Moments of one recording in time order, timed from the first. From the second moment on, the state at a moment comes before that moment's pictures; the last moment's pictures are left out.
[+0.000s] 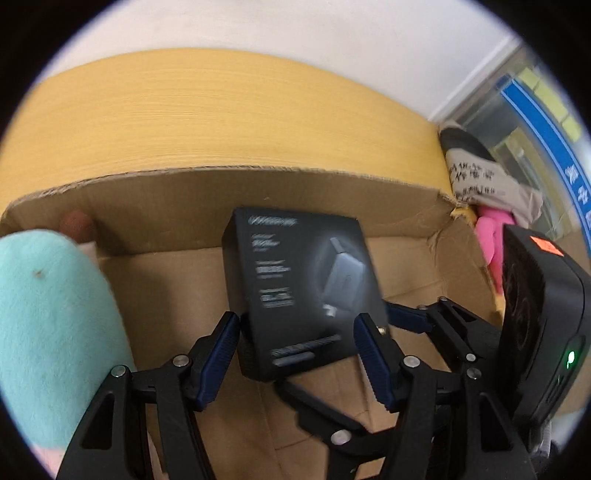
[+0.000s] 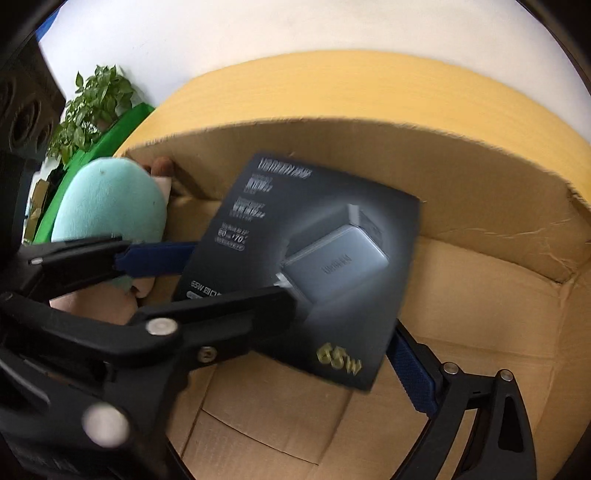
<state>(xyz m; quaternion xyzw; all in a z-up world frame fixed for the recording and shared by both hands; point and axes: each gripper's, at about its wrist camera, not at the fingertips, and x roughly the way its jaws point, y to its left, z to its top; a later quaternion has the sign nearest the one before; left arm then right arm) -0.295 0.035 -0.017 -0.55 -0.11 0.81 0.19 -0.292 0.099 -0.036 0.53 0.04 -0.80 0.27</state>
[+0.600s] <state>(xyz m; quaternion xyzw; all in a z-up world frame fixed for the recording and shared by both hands) -0.055 0.014 0.128 -0.28 0.01 0.96 0.05 -0.096 0.180 0.111 0.35 0.08 -0.91 0.21</state>
